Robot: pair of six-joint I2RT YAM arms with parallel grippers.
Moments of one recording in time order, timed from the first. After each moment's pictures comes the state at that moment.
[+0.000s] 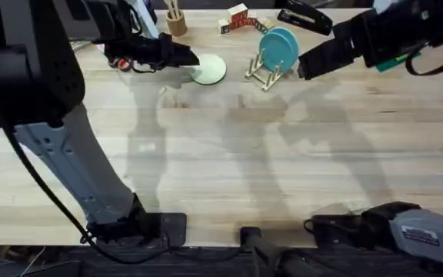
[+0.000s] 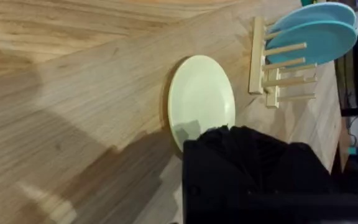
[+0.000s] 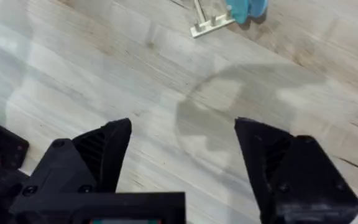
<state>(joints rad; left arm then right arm) 0.14 2.11 1.41 -0.58 1.00 0.19 0.25 1.34 1.47 -1.23 -0.21 -0.11</state>
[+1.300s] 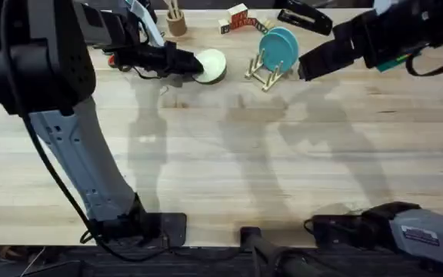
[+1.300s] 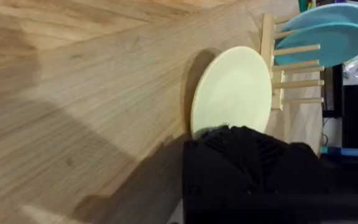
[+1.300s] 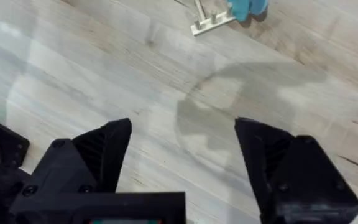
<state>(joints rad) 0.13 2.21 1.42 -0.55 1.05 0.15 0.25 1.34 1.47 -1.24 -0.21 -0.11</state>
